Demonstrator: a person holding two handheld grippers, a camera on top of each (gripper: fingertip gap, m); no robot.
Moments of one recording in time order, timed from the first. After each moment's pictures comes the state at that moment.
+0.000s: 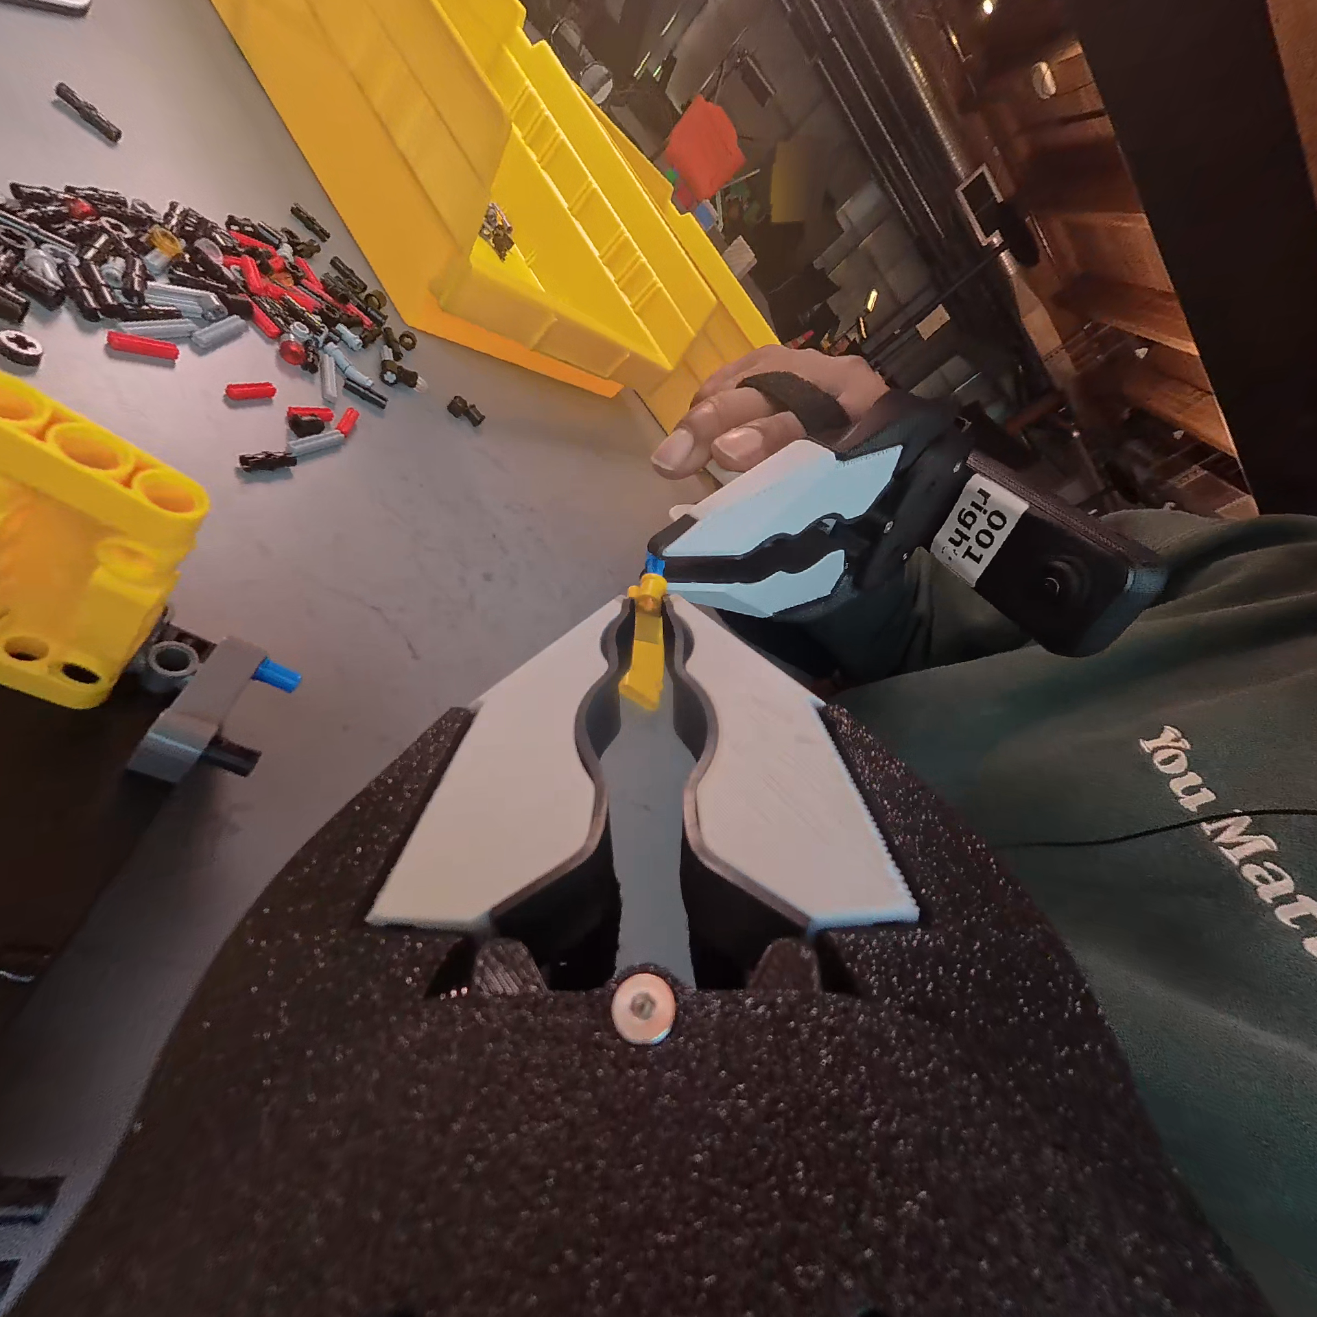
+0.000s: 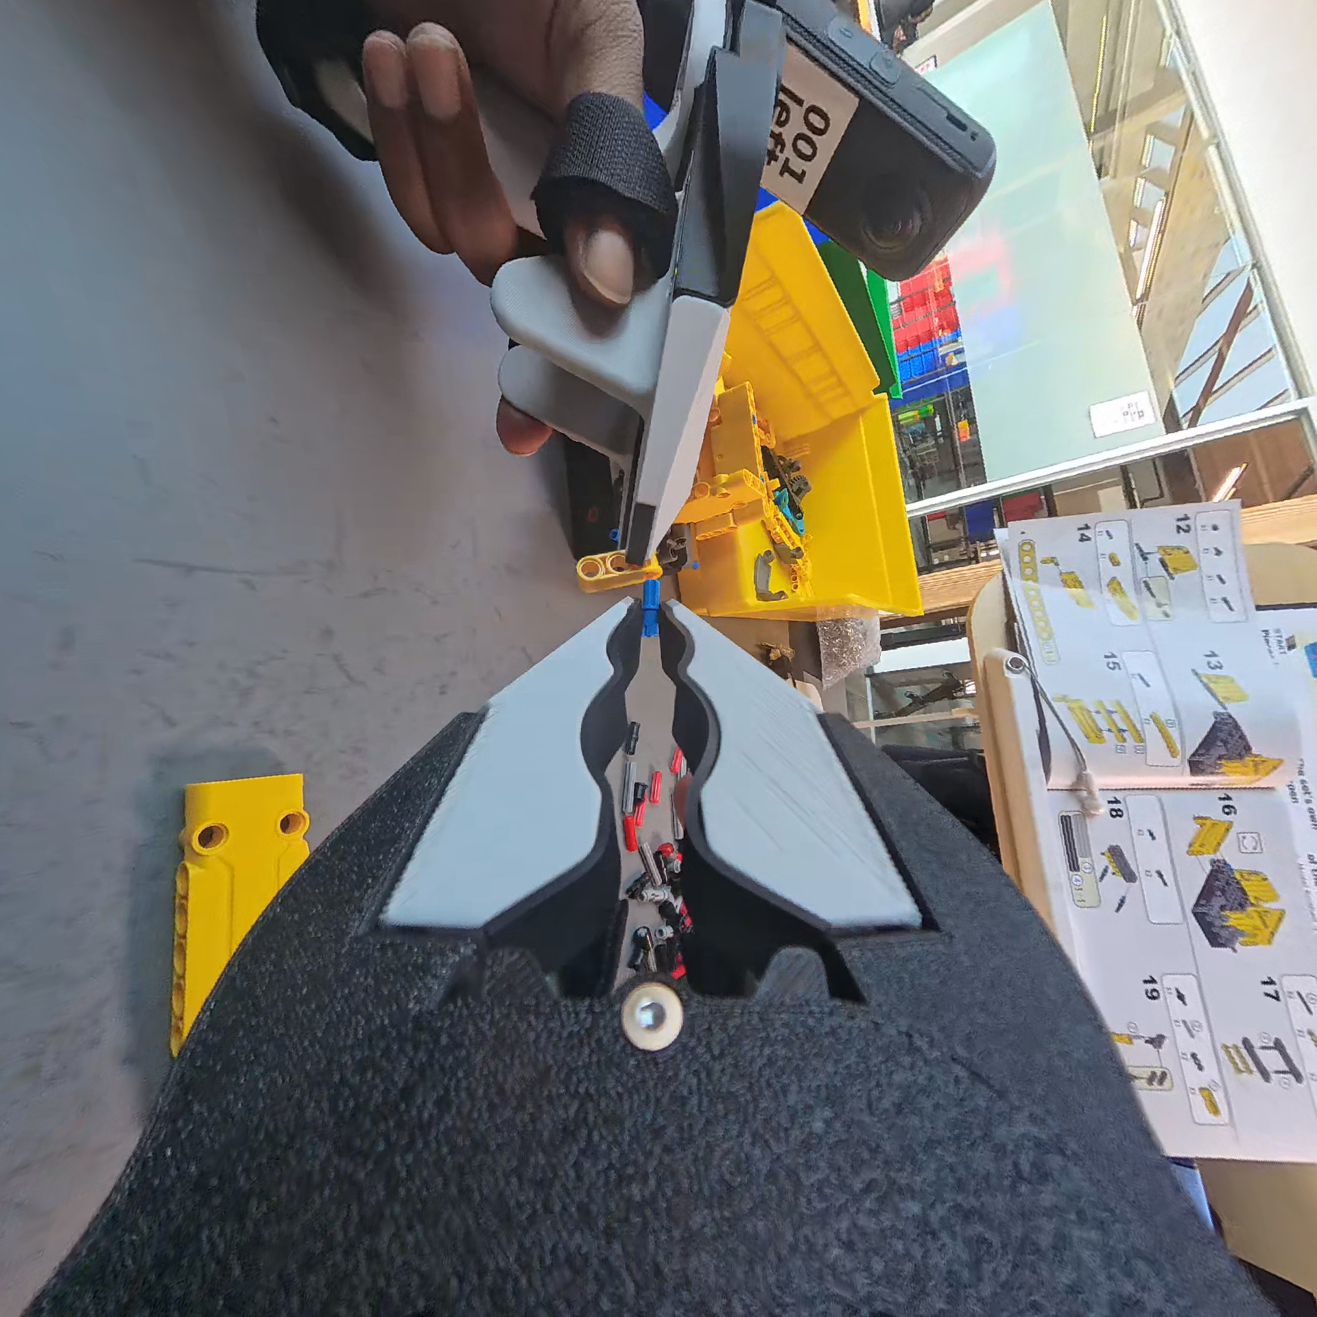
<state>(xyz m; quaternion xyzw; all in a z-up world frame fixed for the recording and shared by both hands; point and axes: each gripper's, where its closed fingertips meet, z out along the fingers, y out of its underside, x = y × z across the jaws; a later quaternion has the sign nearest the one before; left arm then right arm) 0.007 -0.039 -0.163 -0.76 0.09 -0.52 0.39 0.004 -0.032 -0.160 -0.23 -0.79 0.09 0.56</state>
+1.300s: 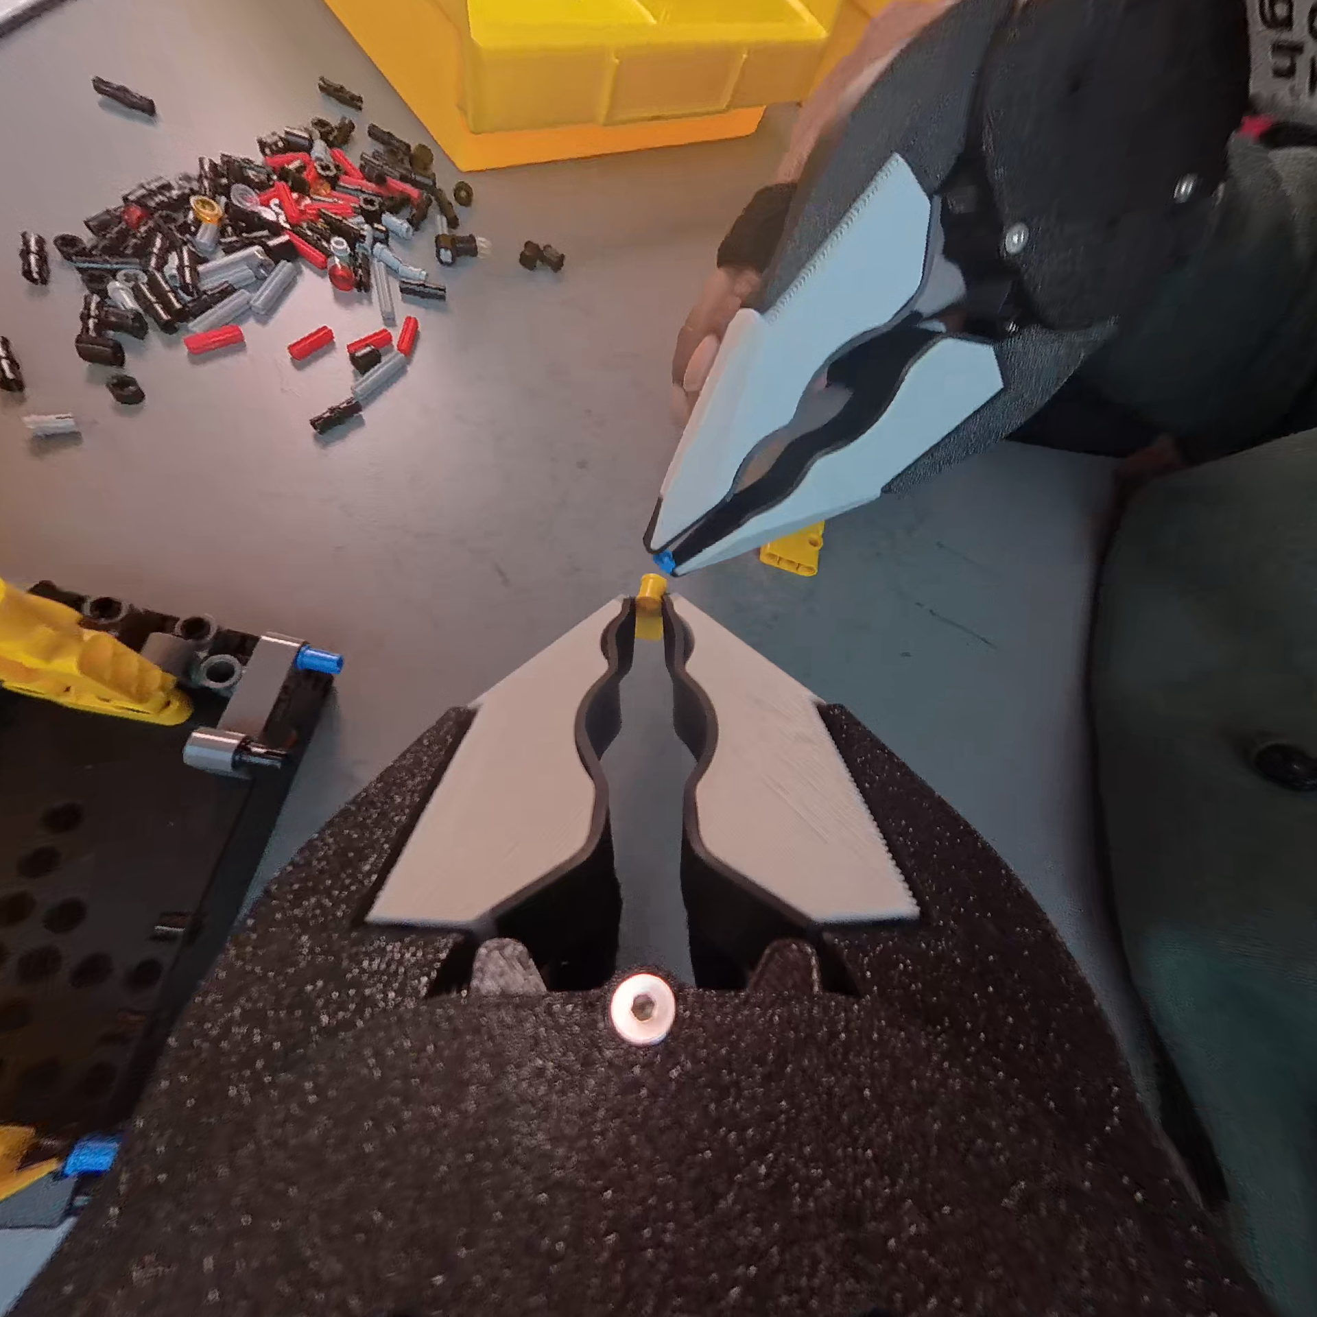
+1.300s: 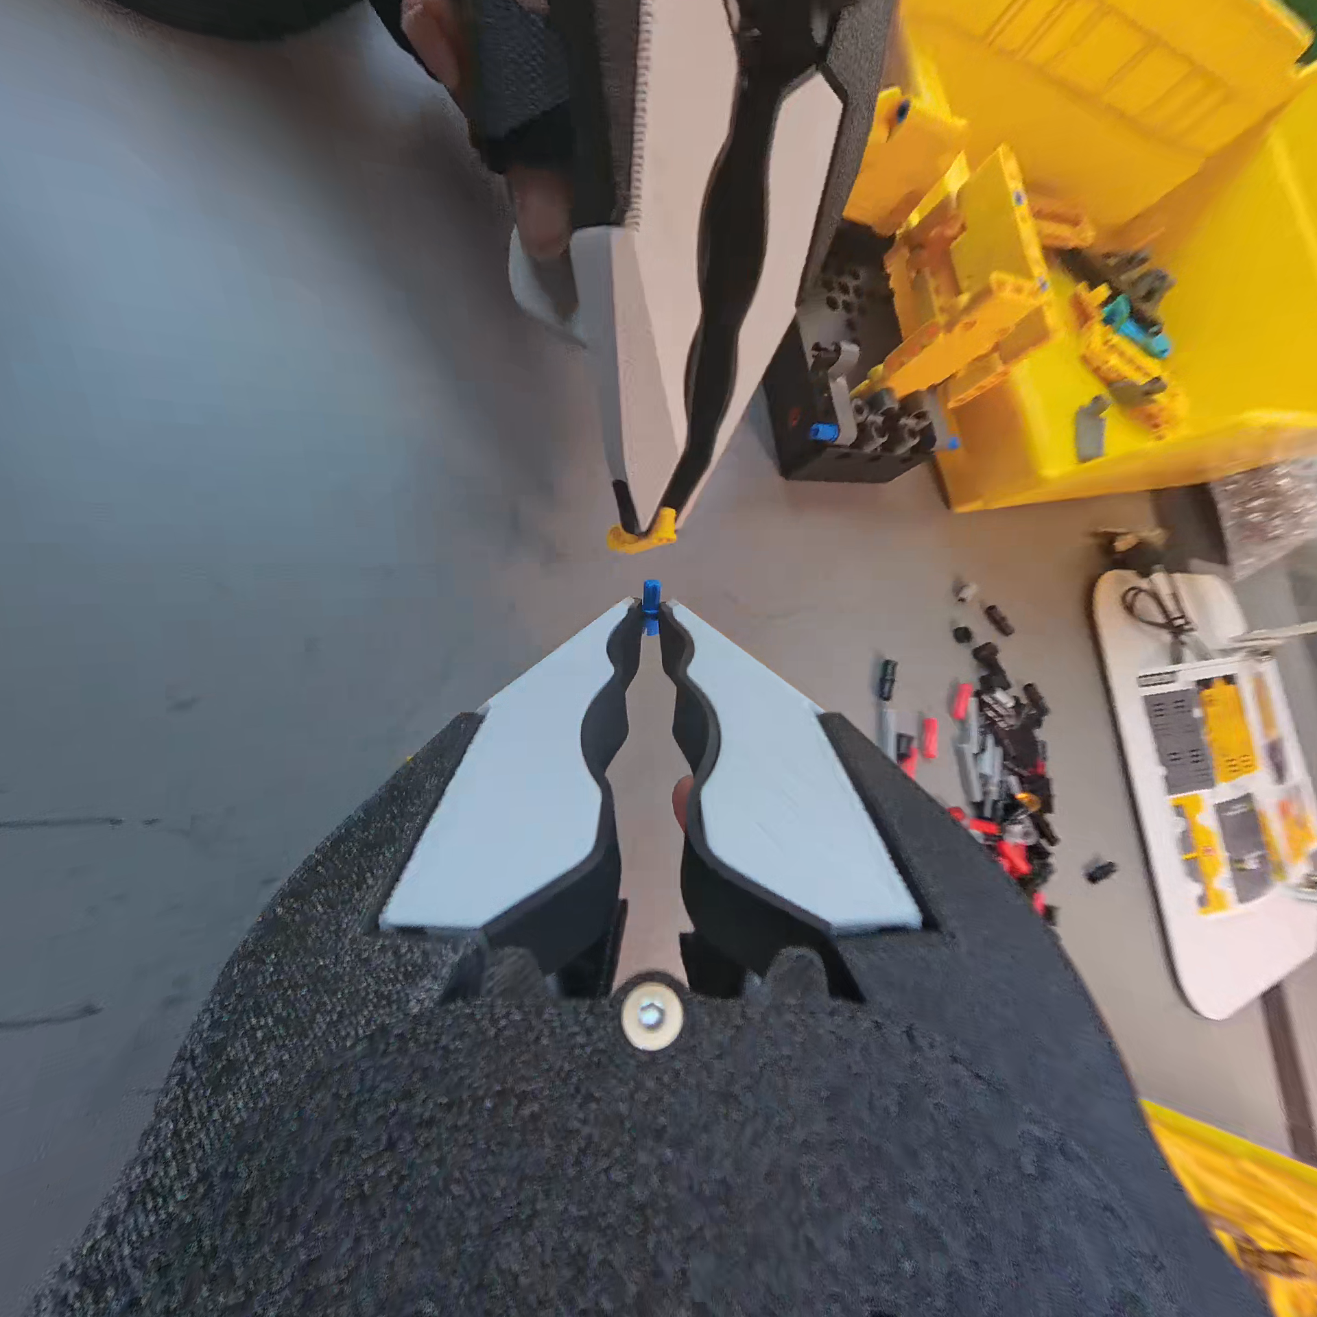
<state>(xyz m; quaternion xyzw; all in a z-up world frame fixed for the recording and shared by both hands) 0.012 -0.048 -0.212 -0.85 0.25 -0.29 0.37 0.017 -0.038 -0.217 -0.39 -0.82 0.21 0.36</state>
